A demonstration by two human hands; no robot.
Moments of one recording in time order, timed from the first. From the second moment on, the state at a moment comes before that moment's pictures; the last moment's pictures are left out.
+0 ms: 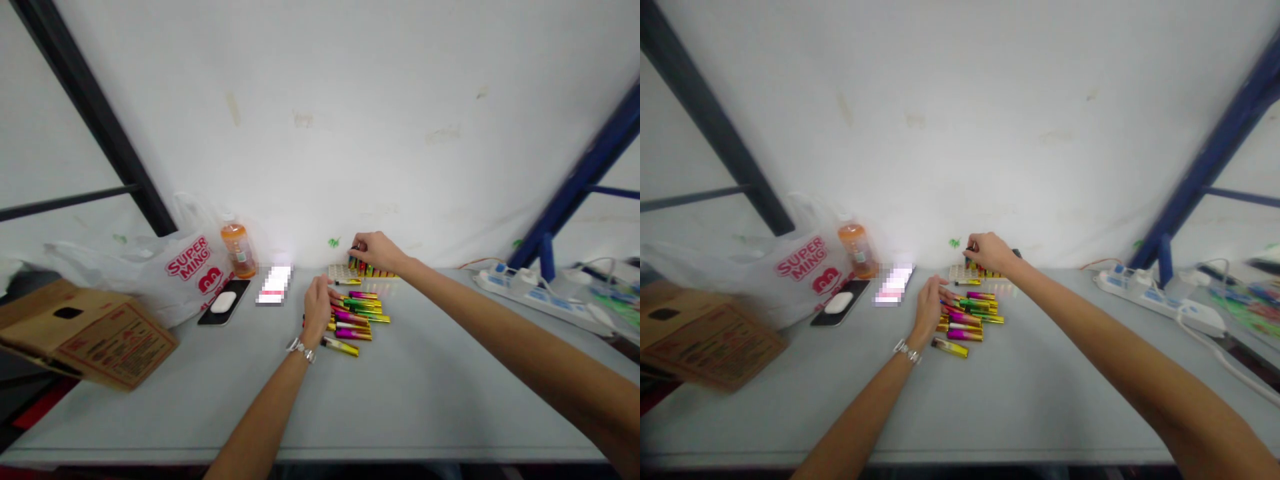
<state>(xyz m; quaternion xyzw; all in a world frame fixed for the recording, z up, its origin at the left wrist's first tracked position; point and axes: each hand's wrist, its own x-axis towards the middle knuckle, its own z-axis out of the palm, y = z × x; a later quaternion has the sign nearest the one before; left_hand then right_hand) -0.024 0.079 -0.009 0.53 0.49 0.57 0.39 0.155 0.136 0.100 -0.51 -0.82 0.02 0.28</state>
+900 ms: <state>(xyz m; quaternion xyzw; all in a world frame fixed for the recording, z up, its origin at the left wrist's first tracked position) -0.025 0.082 -0.018 0.62 0.52 0.52 0.27 0.145 0.180 0.054 -0.60 -0.78 -0.13 0.10</state>
